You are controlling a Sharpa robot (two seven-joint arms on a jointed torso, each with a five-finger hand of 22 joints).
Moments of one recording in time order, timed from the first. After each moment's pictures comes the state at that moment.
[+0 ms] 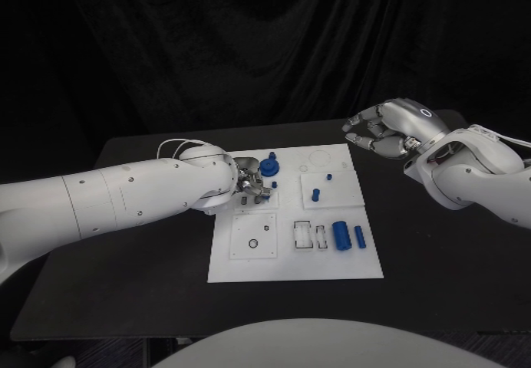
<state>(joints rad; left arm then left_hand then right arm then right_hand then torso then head) 1.30 -0.55 -0.21 1.35 -1.09 0.01 -0.46 1.26 0.09 0.13 0.21 0.50 0.93 0.05 0.37 0.88 1.47 -0.03 1.57 1.31 1.46 -0.06 1.57 1.31 0.05 1.44 0.05 1.49 1.31 1.38 -1.01 -0.25 1.60 -1.45 -0.64 0.08 1.47 -0.01 0.22 0.20 0.35 0.91 0.11 0.14 0.30 1.47 0.01 1.57 1.31 1.47 -0.06 1.57 1.31 0.03 1.47 0.06 1.43 1.31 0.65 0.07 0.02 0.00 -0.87</state>
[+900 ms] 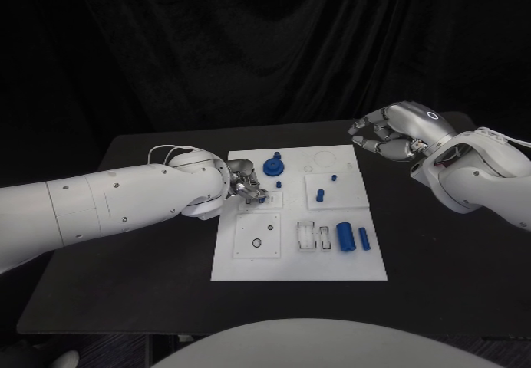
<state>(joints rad) 1.29 -0.63 -0.21 1.43 -1.09 -0.05 -0.45 1.18 -0.02 0.36 0.20 0.47 0.95 0.04 0.34 0.95 1.47 -0.03 1.57 1.31 1.47 -0.07 1.57 1.31 0.05 1.44 0.04 1.47 1.31 1.38 -1.01 -0.25 1.60 -1.45 -0.61 0.06 1.48 -0.01 0.23 0.20 0.37 0.91 0.11 0.13 0.30 1.47 0.01 1.57 1.31 1.47 -0.06 1.56 1.31 0.03 1.47 0.06 1.42 1.31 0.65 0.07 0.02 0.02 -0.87</state>
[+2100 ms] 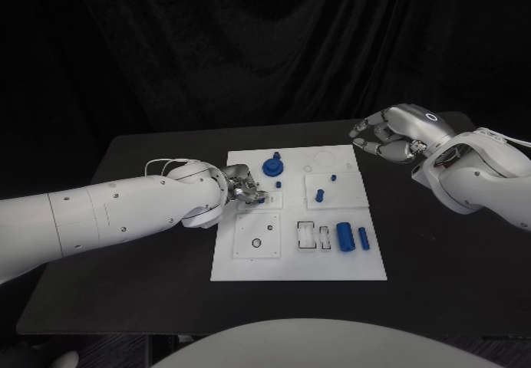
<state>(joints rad) 1.24 -0.65 -0.21 1.44 -1.07 -0.17 -0.44 1.12 -0.01 0.37 0.21 0.32 0.96 0.05 0.31 0.97 1.46 -0.03 1.57 1.31 1.47 -0.07 1.57 1.31 0.05 1.42 0.05 1.45 1.31 1.38 -1.01 -0.25 1.60 -1.45 -0.58 0.04 1.48 -0.01 0.23 0.20 0.37 0.91 0.11 0.13 0.30 1.47 0.01 1.57 1.31 1.47 -0.06 1.55 1.31 0.03 1.47 0.06 1.41 1.31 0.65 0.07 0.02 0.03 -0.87</state>
